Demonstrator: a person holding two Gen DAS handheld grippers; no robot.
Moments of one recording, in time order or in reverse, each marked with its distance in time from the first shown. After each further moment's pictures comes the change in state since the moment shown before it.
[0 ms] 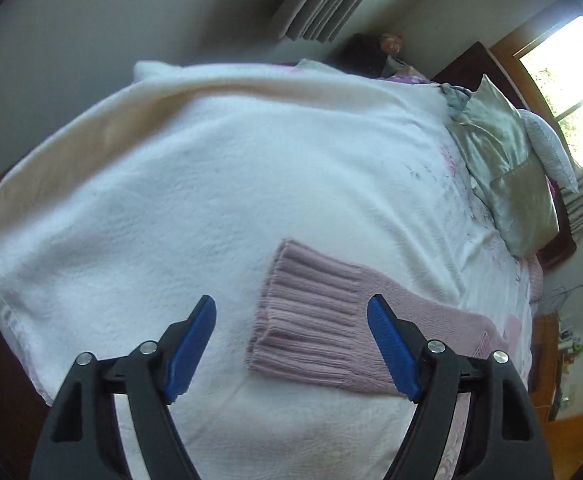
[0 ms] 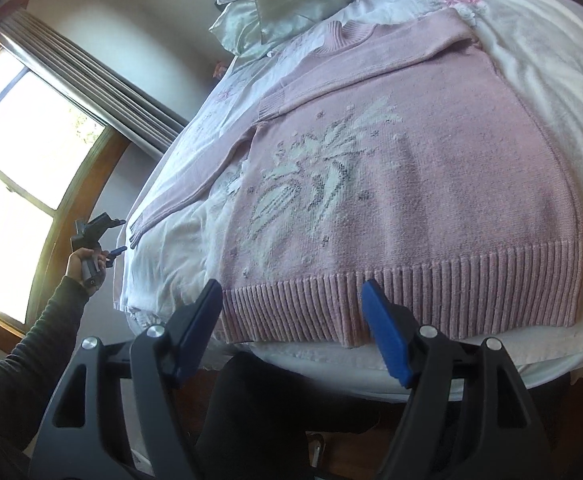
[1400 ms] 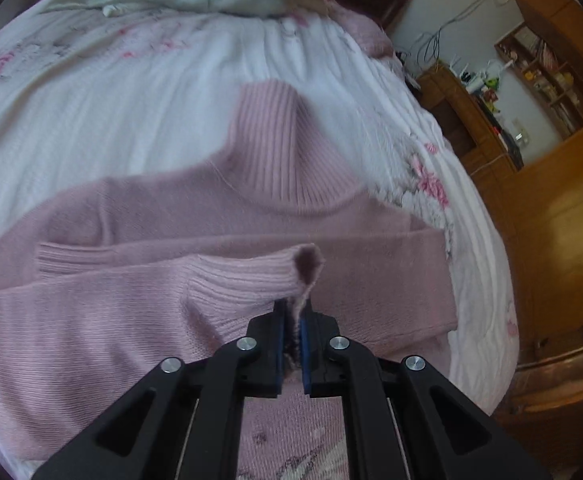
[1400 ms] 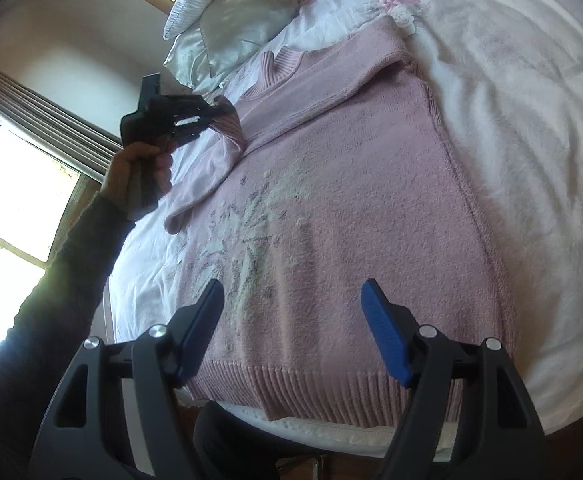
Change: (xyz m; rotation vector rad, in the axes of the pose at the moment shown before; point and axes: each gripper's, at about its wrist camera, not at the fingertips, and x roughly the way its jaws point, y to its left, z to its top) left arm 0.214 -0.518 -0.297 0.848 0.427 -0.276; right arm -0.008 -0.112 0.092 0.127 -0.030 -0.023
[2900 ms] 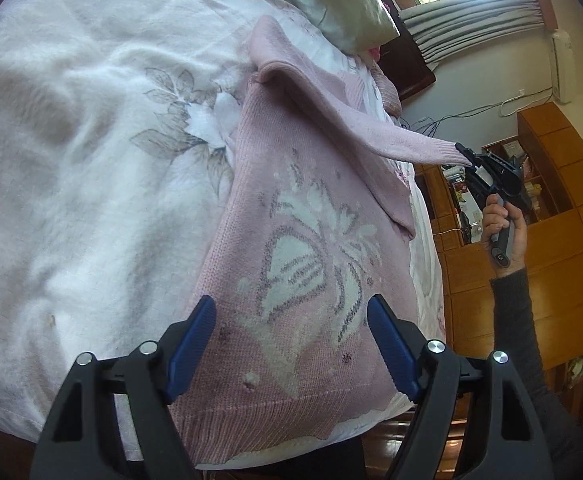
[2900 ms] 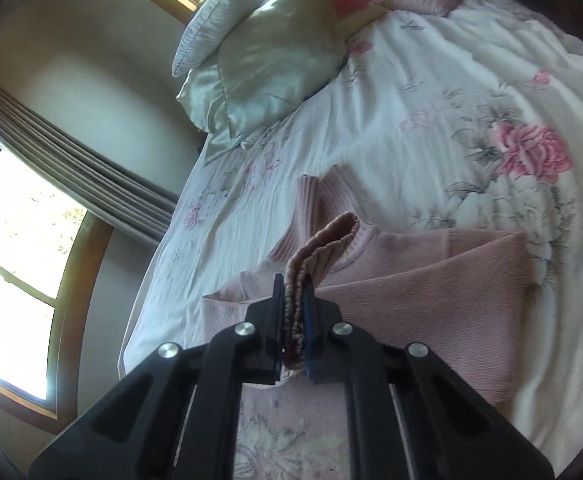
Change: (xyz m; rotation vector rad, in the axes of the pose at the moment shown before) left arm -0.147 0.116 -0.318 -0.381 -0.217 -0.253; right arm 0.068 0.035 0.307 -0.067 -0.020 0.056
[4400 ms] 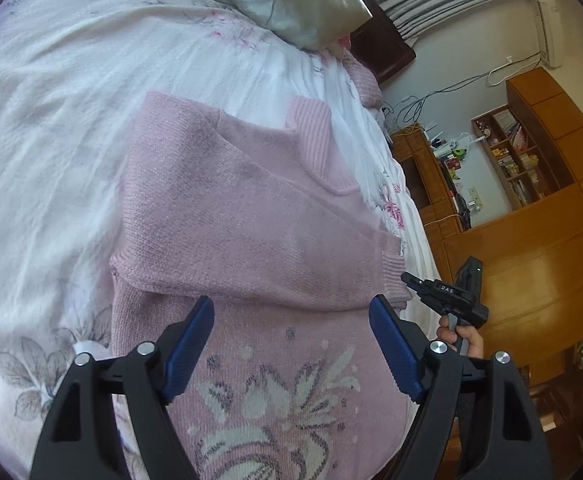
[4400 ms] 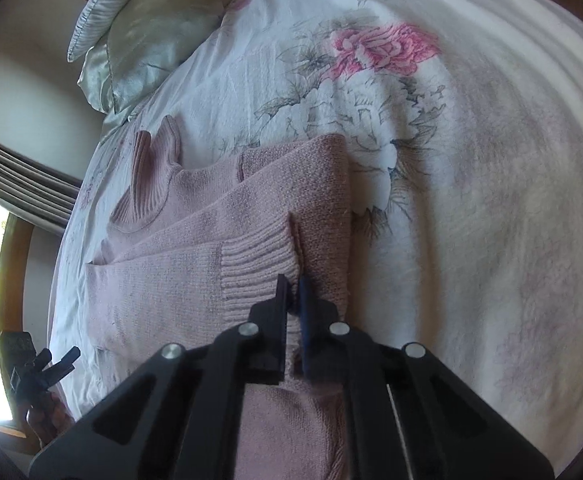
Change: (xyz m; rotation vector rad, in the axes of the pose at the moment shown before) left arm 0.108 -0.070 0.196 0.133 0.070 -0.003; right arm 0.031 -0.141 -0.057 0.083 0.101 -0.269
